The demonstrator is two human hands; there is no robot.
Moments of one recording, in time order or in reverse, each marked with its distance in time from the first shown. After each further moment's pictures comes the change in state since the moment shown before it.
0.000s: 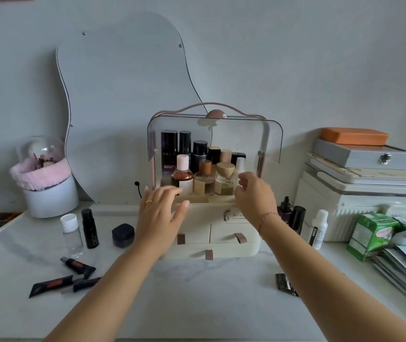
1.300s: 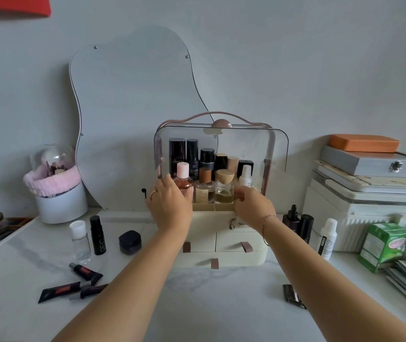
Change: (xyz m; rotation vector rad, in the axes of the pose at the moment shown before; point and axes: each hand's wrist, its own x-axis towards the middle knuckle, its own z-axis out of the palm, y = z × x) left_hand 0.053 0.025 0.015 0.246 0.136 -0.466; right_hand 0.013 0.002 0.013 -0.136 -0.220 0.021
